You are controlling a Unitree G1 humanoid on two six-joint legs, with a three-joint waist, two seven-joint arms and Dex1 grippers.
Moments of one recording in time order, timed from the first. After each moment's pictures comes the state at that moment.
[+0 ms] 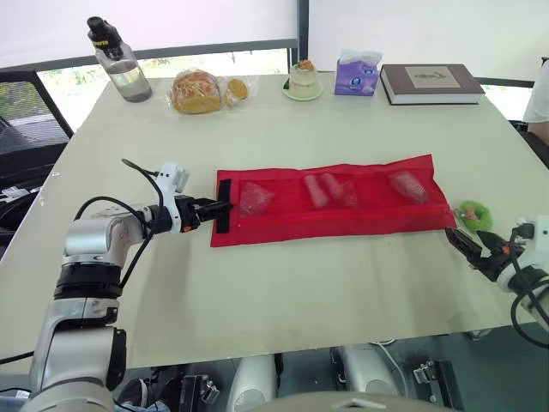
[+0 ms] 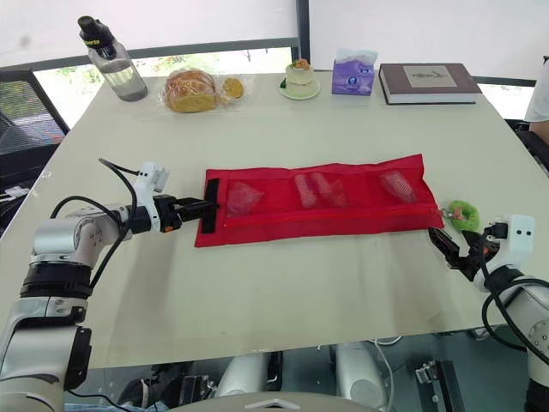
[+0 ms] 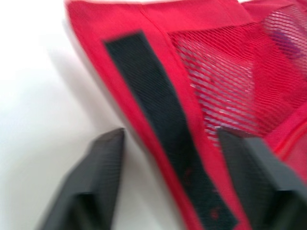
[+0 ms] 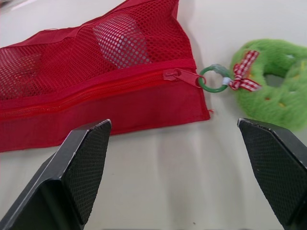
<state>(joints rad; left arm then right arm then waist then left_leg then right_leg) -0.53 0.78 0.08 0.35 -0.48 0.74 -0.87 0.07 -0.49 -0.54 -0.37 0.74 0.86 0.36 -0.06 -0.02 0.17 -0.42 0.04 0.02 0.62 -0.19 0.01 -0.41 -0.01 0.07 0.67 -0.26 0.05</state>
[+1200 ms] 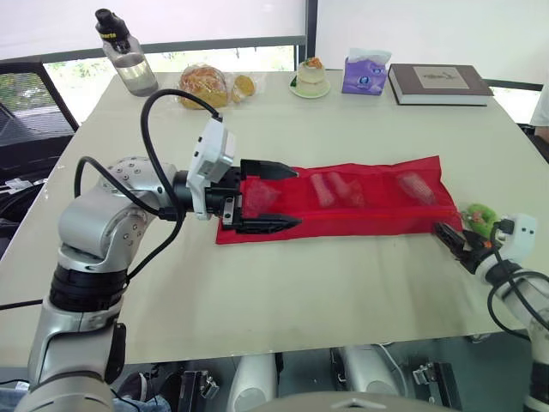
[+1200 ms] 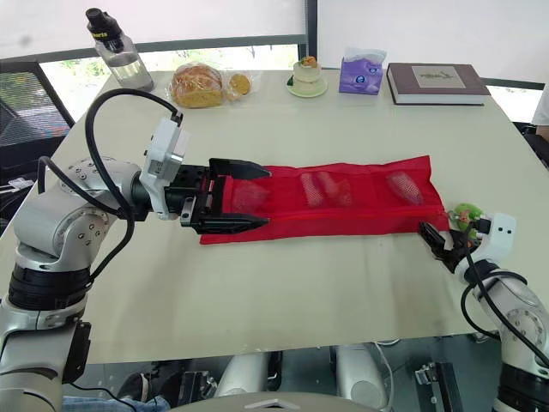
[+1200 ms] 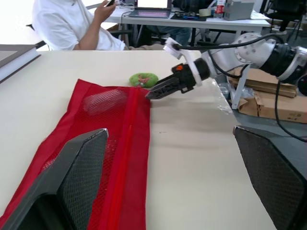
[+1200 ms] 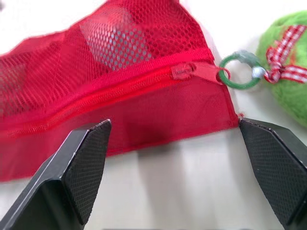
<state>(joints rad) -0.59 0.78 0.01 -0.31 -0.70 0.67 -1.22 -0.04 -0.39 -0.49 -0.22 0.73 0.81 0.27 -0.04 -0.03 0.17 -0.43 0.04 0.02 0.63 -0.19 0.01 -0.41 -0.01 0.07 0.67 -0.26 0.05</state>
